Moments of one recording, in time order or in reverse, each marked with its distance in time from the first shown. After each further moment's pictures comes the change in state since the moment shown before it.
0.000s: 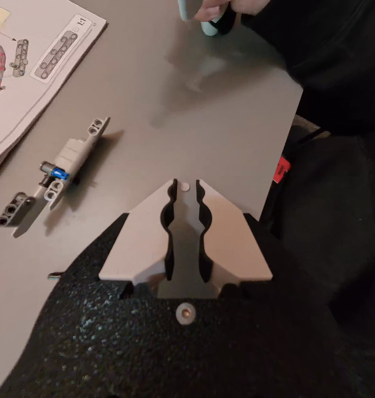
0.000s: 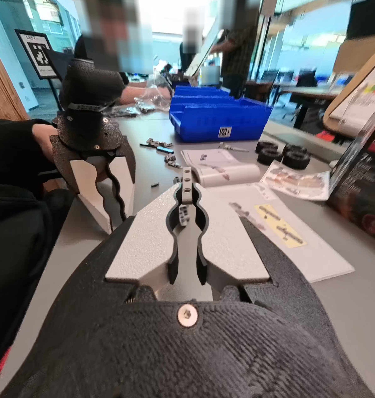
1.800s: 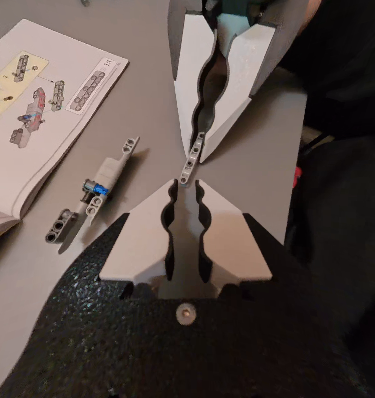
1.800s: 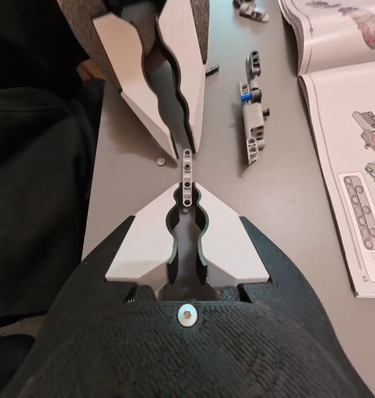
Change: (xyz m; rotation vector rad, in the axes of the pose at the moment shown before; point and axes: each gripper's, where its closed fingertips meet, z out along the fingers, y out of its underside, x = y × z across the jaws) left arm -0.024 -0.011 -0.002 0.118 0.035 0.079; right arm -0.060 0.093 0.009 -0.644 -0.297 0.119
